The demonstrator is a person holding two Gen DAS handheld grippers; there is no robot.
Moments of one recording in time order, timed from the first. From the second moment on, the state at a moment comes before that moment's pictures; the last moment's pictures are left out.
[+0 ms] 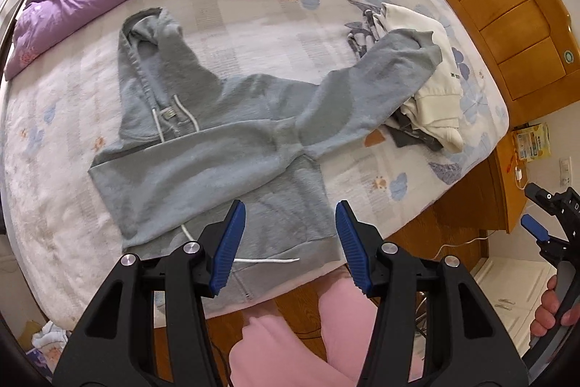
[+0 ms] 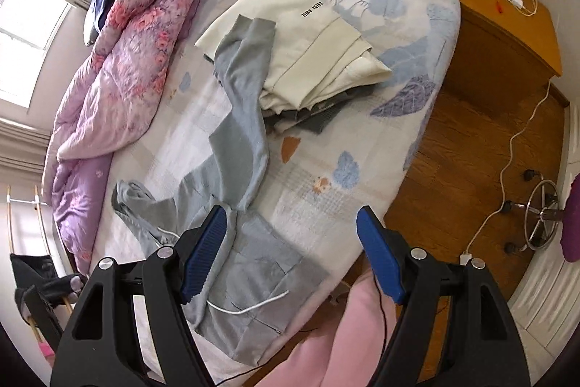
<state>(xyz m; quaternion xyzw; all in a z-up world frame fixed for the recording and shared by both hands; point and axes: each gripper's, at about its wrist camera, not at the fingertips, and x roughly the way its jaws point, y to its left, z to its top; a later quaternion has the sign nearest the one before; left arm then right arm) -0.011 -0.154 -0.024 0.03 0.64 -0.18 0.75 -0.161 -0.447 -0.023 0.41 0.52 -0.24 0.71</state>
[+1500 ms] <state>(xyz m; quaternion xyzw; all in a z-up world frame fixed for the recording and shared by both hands) 0.141 -0.225 -0.286 -0.17 0.71 -0.01 0.69 0.139 -0.605 -0.203 0.37 0.56 -0.09 0.74</state>
